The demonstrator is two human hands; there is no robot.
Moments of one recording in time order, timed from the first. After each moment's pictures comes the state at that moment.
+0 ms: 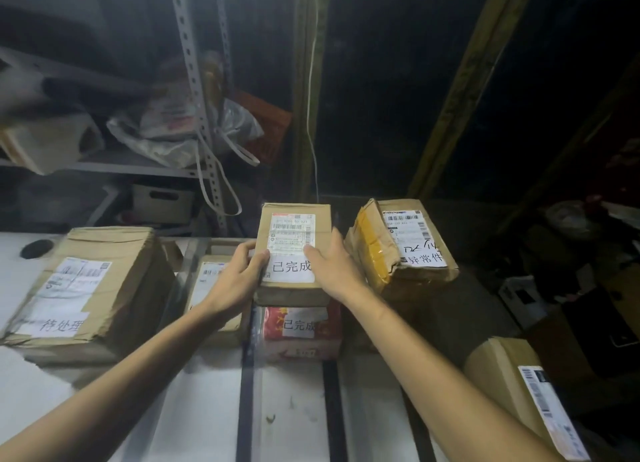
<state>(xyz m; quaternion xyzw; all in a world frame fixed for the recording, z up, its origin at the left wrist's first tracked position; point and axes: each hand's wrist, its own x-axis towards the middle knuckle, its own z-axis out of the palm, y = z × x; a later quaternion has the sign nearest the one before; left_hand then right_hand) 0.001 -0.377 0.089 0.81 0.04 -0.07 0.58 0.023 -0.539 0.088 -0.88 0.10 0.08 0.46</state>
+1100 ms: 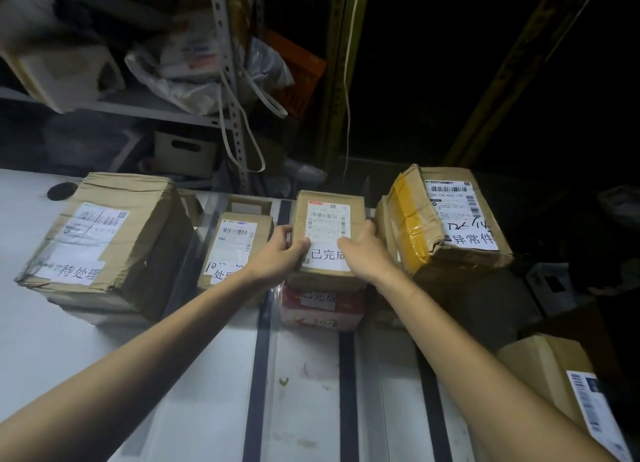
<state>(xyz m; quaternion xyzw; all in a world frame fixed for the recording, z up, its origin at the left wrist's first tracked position) 0.023 -0.390 0.040 0.79 0.06 -0.18 0.58 0.034 -0.551 0.057 -0.90 0.14 0.16 0.39</state>
